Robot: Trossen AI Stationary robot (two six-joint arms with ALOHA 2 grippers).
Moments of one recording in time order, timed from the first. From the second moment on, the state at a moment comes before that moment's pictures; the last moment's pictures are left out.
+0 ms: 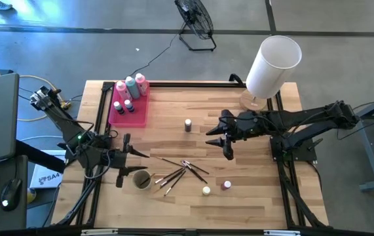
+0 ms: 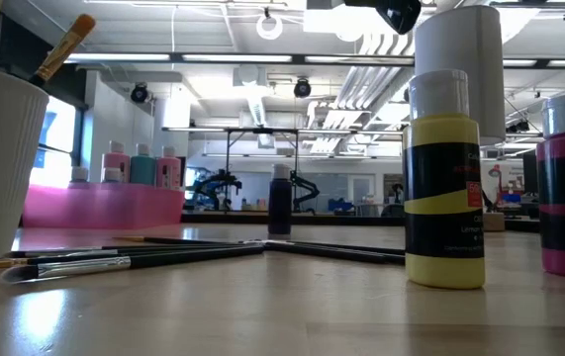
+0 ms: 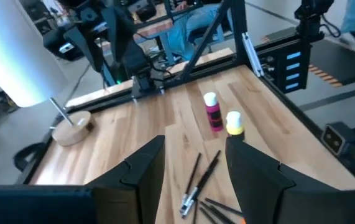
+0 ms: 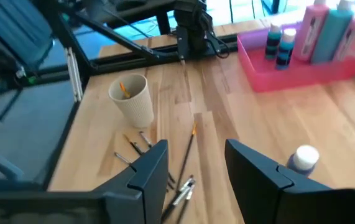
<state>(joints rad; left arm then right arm) -0.76 0.89 0.80 -0.16 -0.71 0.08 0.14 1.22 1.06 -0.30 0.07 0.24</state>
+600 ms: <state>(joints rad) -0.37 1.03 0.80 0.10 -0.63 0.00 0.13 1.22 1.06 -0.23 0.08 0.18</state>
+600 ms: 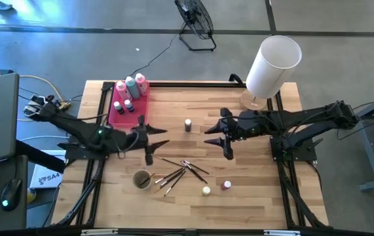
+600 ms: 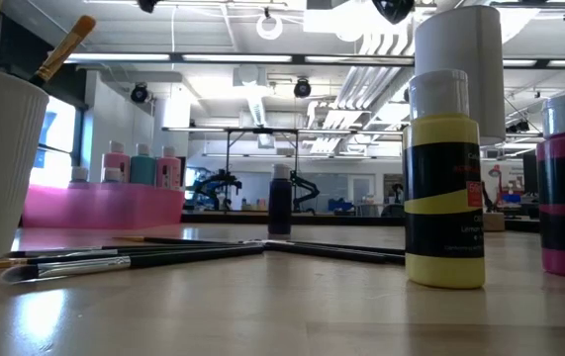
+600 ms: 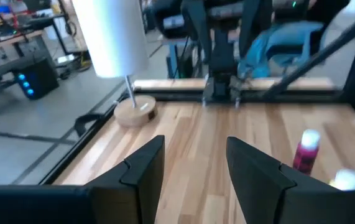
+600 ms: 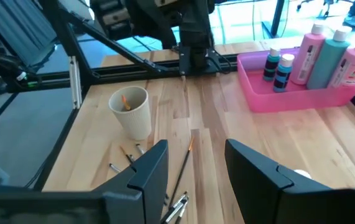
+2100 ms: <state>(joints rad) -0.30 0.99 0.80 -0.08 -0.45 -0.01 0.10 1.33 1.06 -0.08 0.08 0.19</state>
